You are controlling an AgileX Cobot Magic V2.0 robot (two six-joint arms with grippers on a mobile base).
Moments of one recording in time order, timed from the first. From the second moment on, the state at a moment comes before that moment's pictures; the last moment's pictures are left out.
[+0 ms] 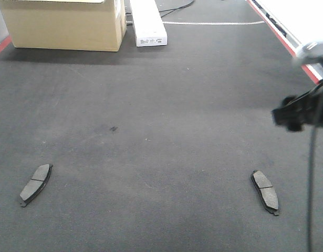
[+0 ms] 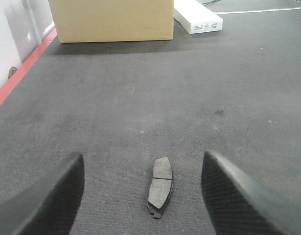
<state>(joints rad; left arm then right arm) -0.14 0.30 -0.45 0.26 0.53 -0.22 0.10 1.30 -1.17 -0.02 0.81 -0.06</state>
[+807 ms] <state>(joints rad) -0.14 0.30 -0.45 0.26 0.53 -0.22 0.10 0.41 -0.49 -0.04 0.58 -0.03</state>
